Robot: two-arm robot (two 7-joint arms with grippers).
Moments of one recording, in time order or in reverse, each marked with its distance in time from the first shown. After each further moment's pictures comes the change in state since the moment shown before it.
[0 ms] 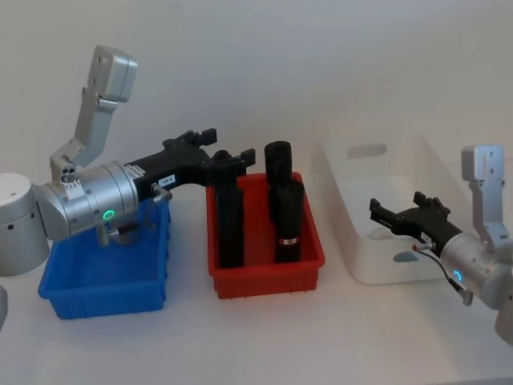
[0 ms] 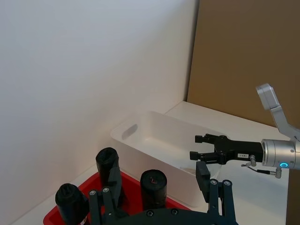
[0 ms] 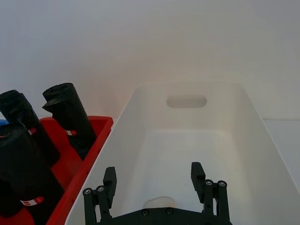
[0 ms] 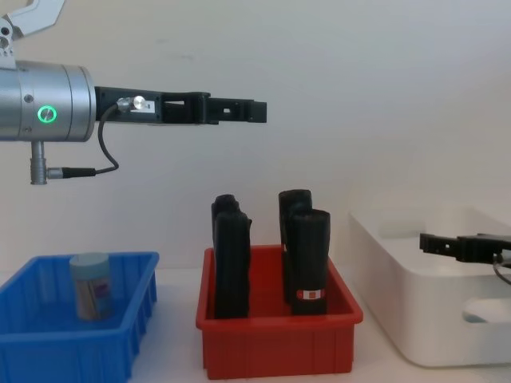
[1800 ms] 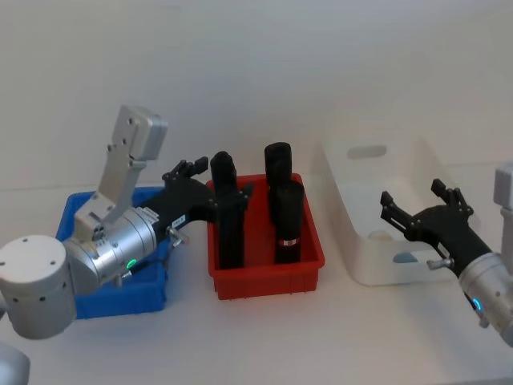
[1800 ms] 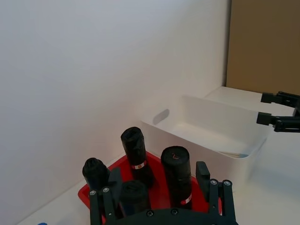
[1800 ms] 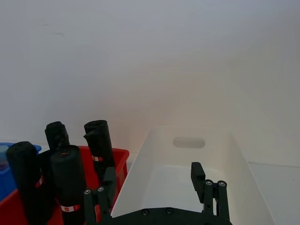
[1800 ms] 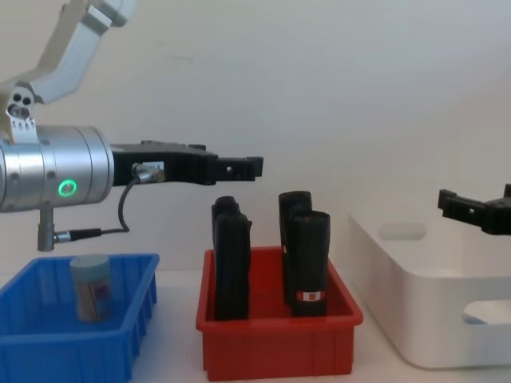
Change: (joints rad) left arm 0.151 0.015 0.070 -0.113 0.096 -0.138 0.269; right arm -0.251 0.059 0.014 -0.355 -0.044 -0.151 -0.082
